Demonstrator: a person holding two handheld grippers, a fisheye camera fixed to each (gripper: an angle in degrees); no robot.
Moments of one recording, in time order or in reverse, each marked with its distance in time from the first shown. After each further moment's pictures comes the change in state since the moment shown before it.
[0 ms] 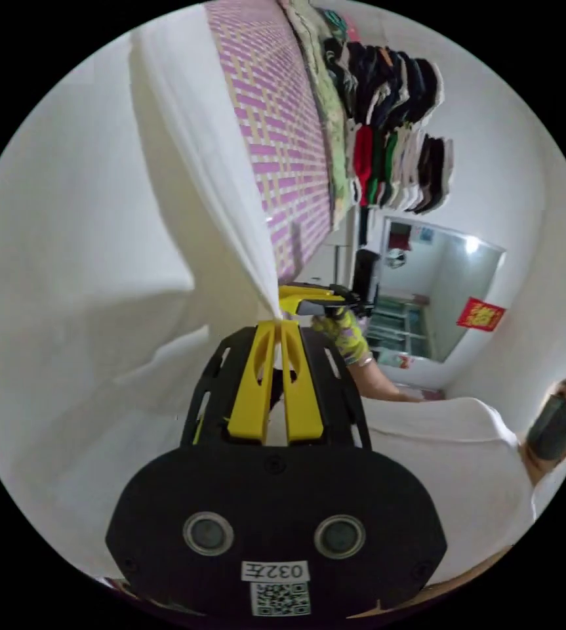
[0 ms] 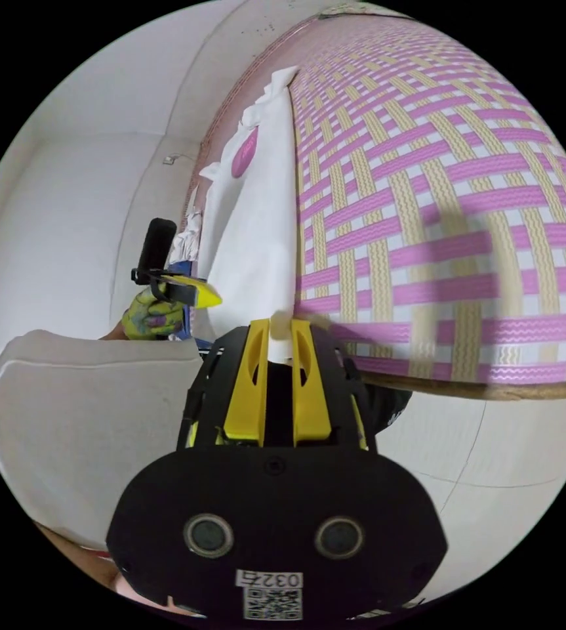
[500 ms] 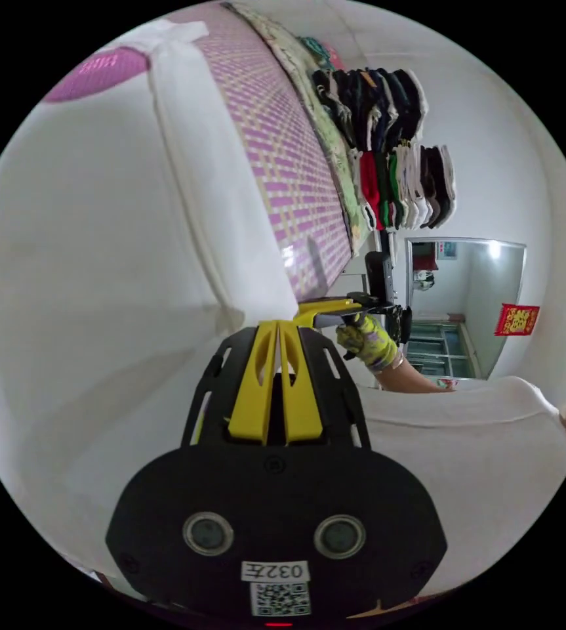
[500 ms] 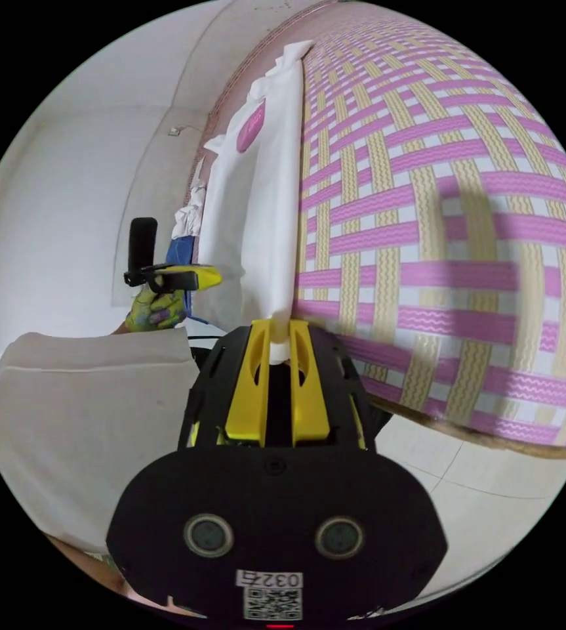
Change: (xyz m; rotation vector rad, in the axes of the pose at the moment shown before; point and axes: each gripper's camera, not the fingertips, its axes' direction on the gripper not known) left arm -0.006 0.051 -0.017 0.198 -0.173 0.048; right arm 0.027 -0.047 0.010 -0.126 -0.022 -0.058
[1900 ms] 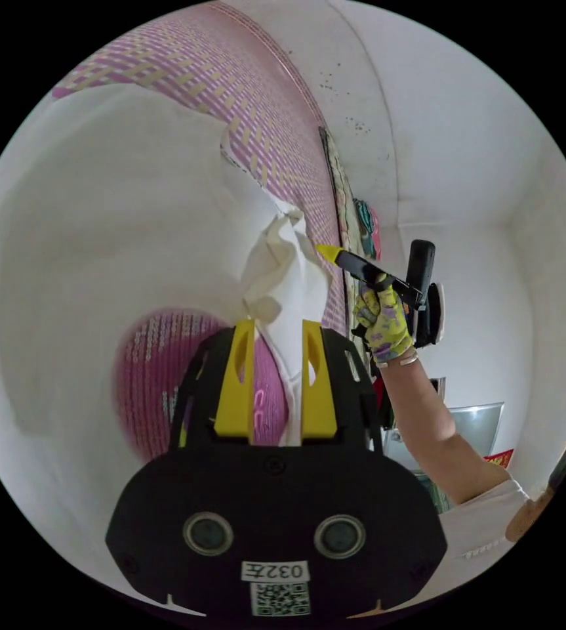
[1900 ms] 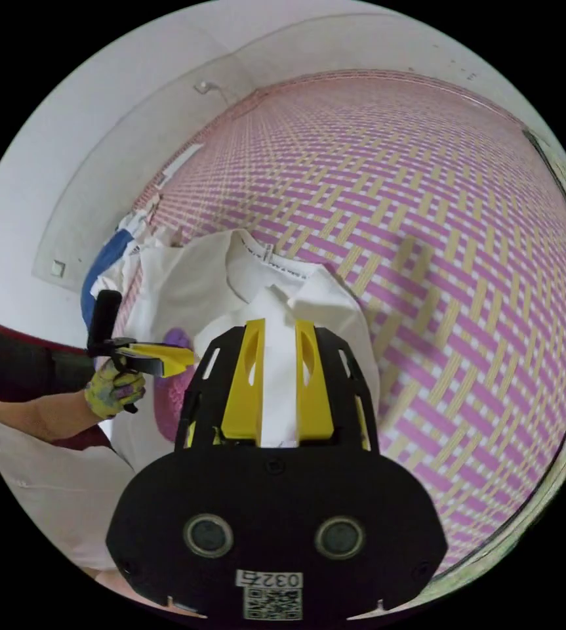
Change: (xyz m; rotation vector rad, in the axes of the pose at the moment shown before) left arm -0.313 -0.129 -0.261 0.618 0.075 -0.292; right arm -0.180 -0.660 0.046 -0.070 0.414 -0.474
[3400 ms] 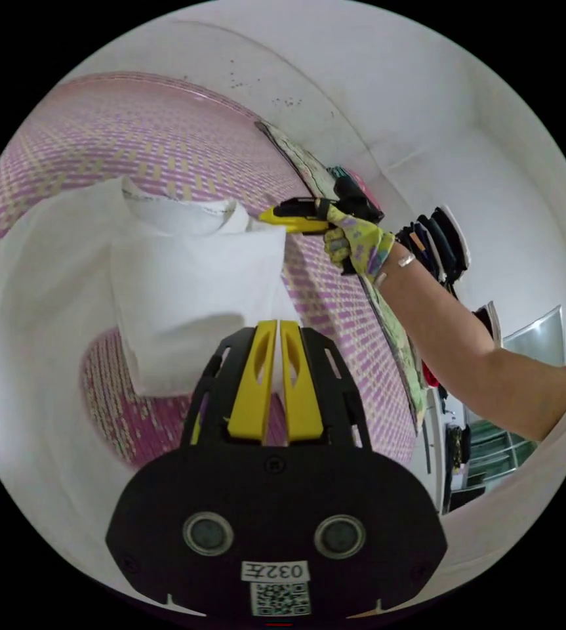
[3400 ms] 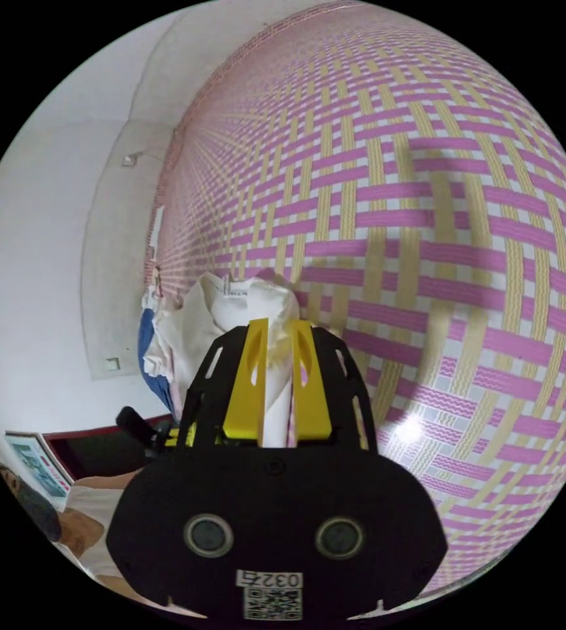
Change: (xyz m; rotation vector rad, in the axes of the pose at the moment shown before) left arm 0.085 -0.069 0.068 0.012 -0.225 0.387; right arm 0.141 -0.169 -0.009 -0.027 -0.279 0.440
